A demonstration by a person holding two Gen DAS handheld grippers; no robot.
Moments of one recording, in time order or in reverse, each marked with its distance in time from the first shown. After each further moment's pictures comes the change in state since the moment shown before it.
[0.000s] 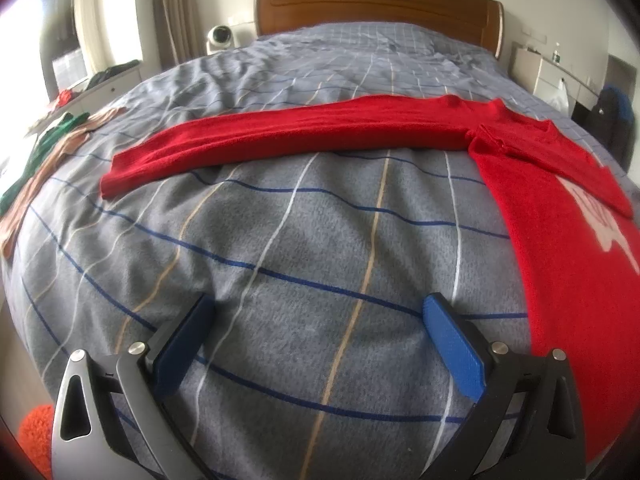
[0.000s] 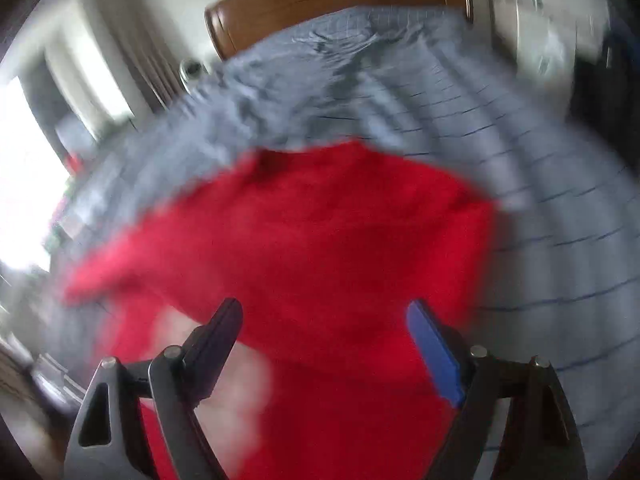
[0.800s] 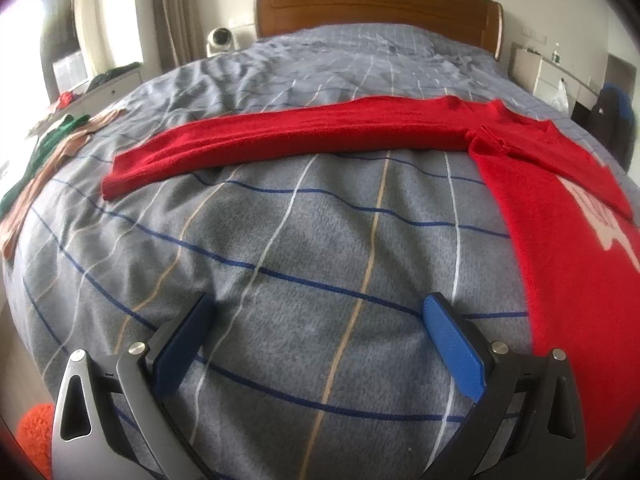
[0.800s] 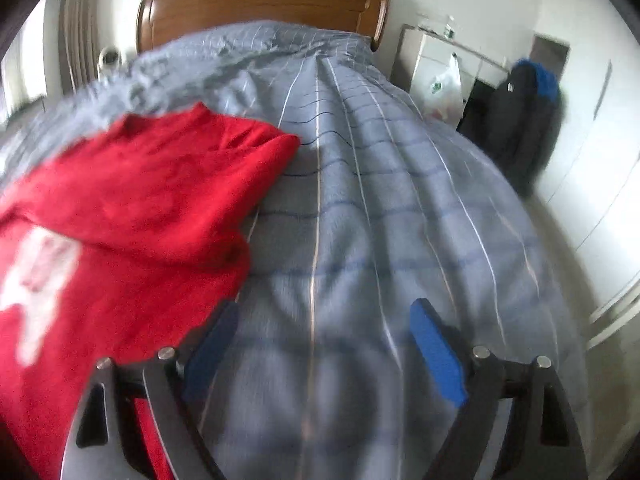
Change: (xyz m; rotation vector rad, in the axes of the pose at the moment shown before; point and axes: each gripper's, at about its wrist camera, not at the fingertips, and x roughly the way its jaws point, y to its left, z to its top) left arm -0.001 0.001 -0.002 0.002 -0.004 -0.003; right arm -0.050 -0.063 -0.101 0.164 -0.090 -0.300
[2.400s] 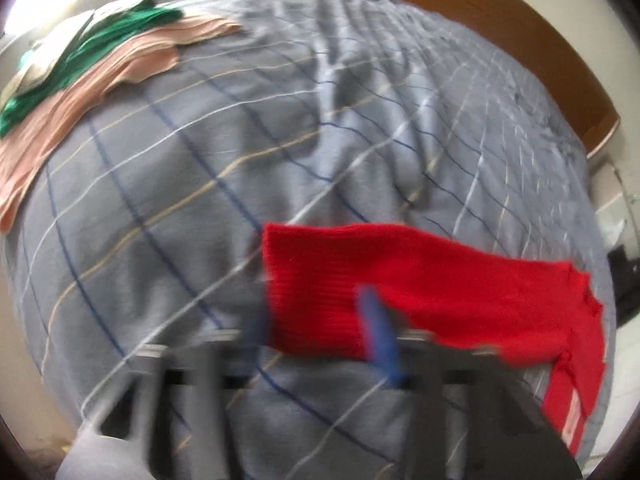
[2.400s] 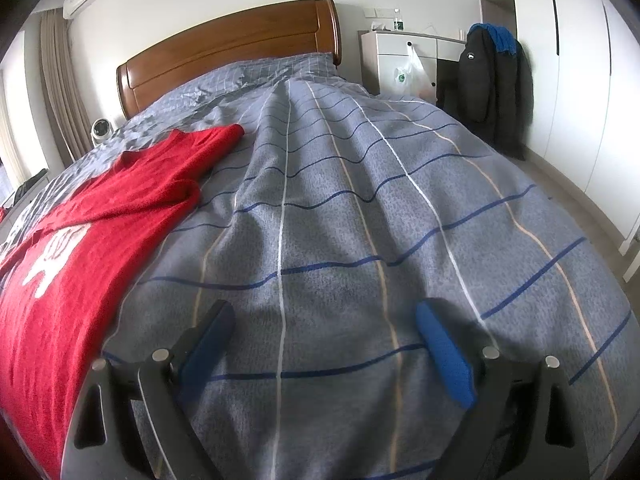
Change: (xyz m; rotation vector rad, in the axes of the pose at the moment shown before) left arm 0.063 0.167 0.112 -0.467 0.220 0.035; right arm -0.004 -0.050 -0.080 0.167 -0.109 0.038
